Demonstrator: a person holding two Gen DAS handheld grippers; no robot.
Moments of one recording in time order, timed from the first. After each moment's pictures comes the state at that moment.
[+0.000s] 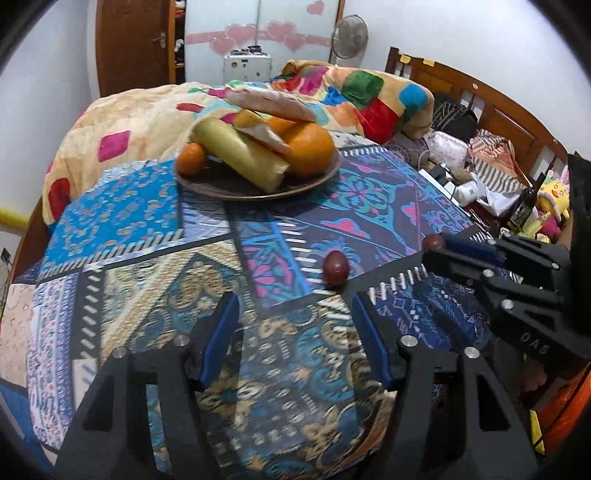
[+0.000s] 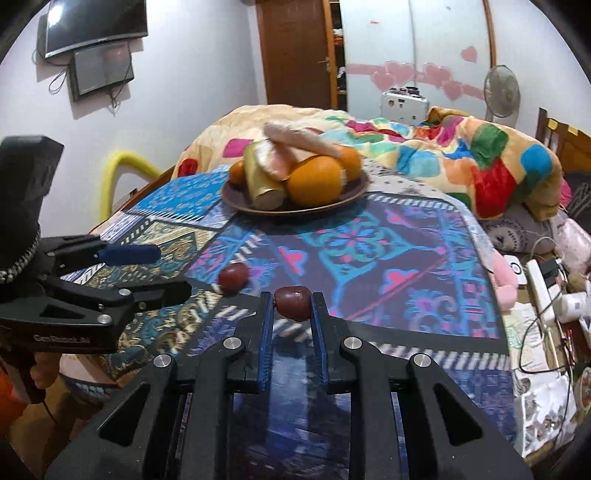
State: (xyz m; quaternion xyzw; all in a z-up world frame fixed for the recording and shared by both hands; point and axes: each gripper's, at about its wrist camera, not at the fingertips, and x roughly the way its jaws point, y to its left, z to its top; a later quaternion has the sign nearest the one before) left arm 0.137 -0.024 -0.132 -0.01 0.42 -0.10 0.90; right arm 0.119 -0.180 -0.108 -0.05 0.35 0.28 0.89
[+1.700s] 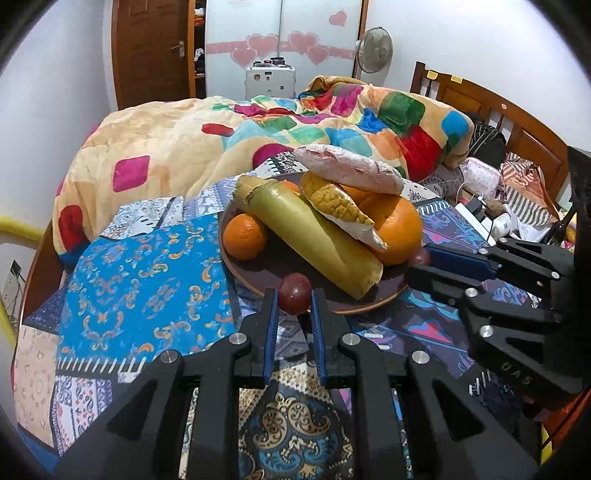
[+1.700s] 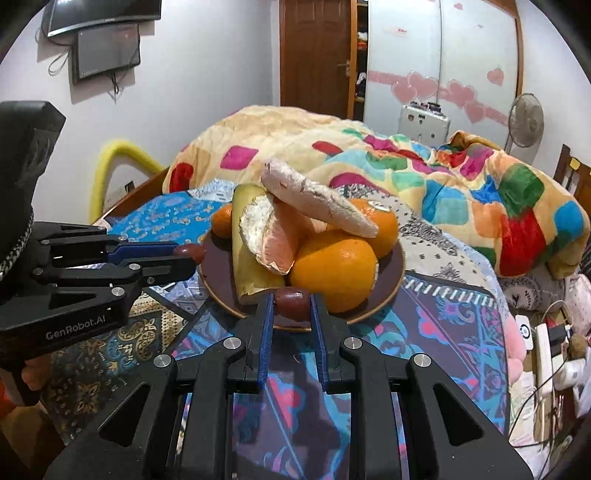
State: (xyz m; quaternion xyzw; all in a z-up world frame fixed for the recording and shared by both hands) left arm 0.223 0.025 -0.116 -0.01 0.40 -0.06 0.91; right arm 0.205 -0.110 -0.100 -0.11 0.34 0.30 0.88
